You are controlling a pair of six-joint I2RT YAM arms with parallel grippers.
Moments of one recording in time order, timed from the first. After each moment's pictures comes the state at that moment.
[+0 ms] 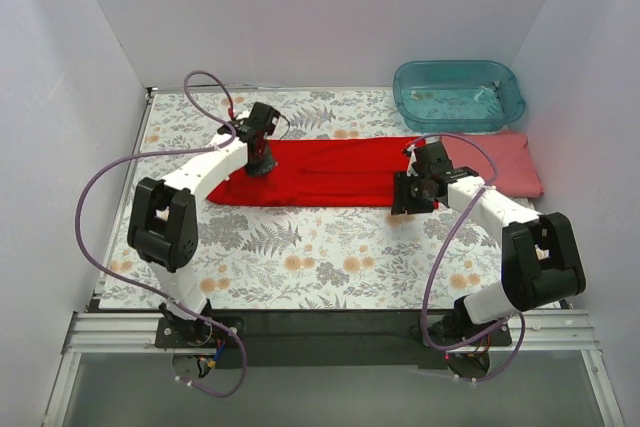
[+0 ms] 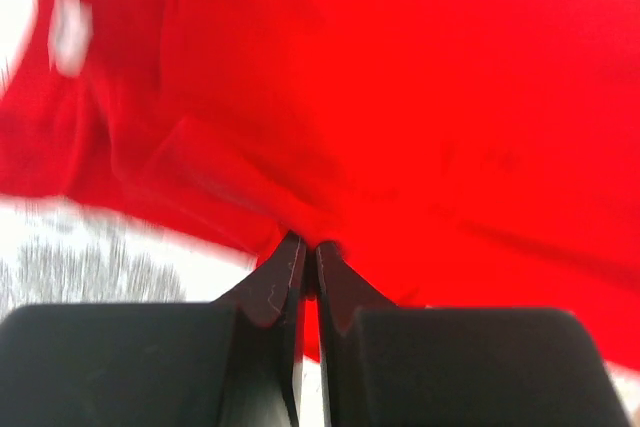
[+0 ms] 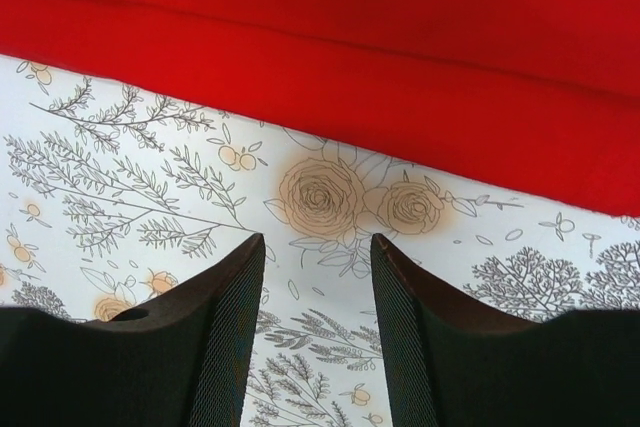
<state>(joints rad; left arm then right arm) -0.42 1.76 1.38 -0.75 -0.31 -0.71 0.33 1.46 0.87 -0.47 -0.17 0.23</state>
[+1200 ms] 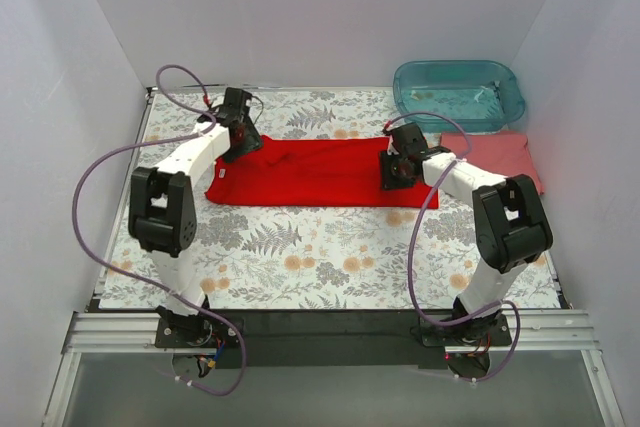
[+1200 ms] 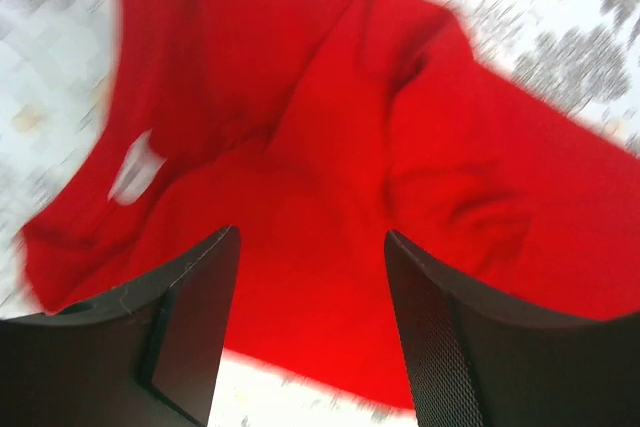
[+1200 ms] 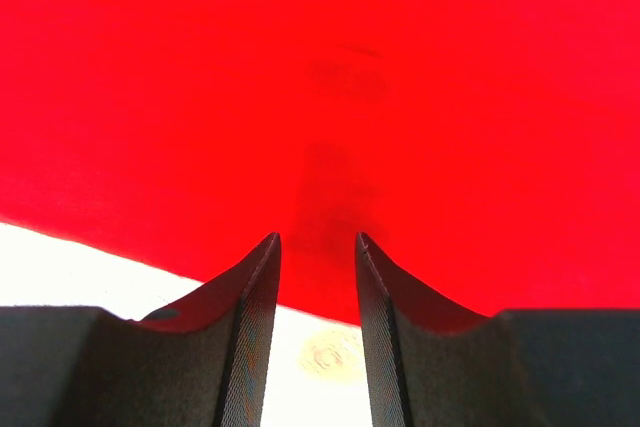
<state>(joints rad) -0.24 1.96 1.58 -0.63 -0.28 -0.65 0.40 1.76 1.13 -0.37 -0.04 0.21</state>
